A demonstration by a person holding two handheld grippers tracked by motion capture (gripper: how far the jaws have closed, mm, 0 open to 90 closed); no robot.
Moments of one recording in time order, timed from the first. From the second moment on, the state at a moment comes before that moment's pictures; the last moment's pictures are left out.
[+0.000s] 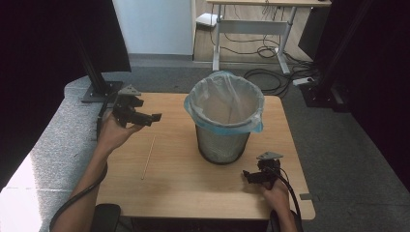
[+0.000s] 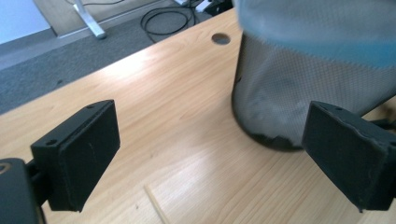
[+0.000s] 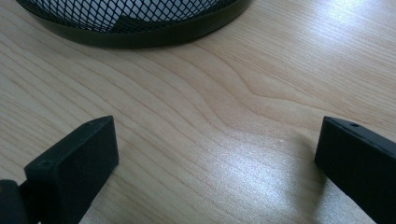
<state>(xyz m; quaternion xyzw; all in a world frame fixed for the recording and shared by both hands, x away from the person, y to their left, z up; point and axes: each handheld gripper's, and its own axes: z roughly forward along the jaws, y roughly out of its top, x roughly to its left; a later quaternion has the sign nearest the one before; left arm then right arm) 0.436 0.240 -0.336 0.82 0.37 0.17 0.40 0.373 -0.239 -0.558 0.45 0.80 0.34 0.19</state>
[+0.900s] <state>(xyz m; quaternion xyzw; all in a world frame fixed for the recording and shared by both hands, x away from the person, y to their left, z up) 0.399 0.283 -0.502 0.81 0.44 0.16 0.35 0.372 -0.239 -0.558 0.45 0.80 0.34 0.19</state>
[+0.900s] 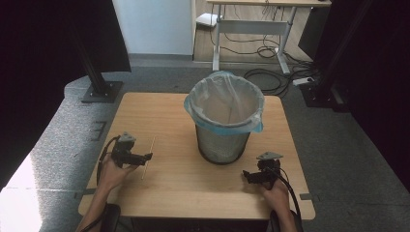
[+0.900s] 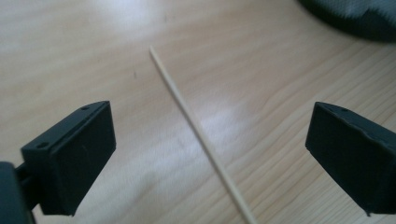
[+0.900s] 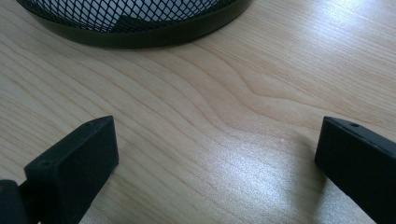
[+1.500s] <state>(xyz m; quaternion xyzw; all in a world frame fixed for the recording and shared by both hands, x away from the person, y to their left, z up) 0.379 0.300 -0.540 0.82 0.45 0.17 0.32 0.372 -0.238 -0.558 0.45 0.80 0.34 0.19</state>
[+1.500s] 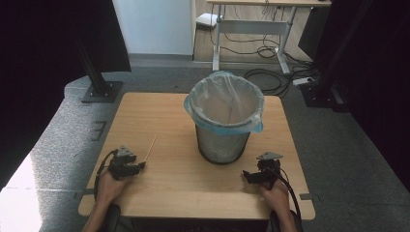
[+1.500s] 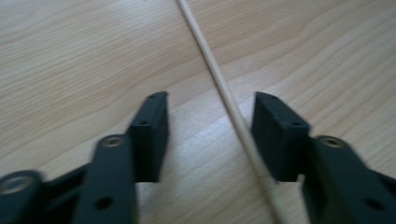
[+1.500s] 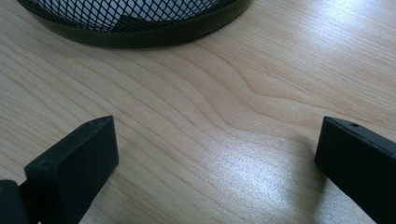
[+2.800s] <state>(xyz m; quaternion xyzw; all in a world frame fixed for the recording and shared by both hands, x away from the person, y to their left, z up) 0.406 0.303 -0.475 0.81 0.44 0.10 0.37 0.371 -0.238 -0.558 0.46 0.80 0.34 0.19</state>
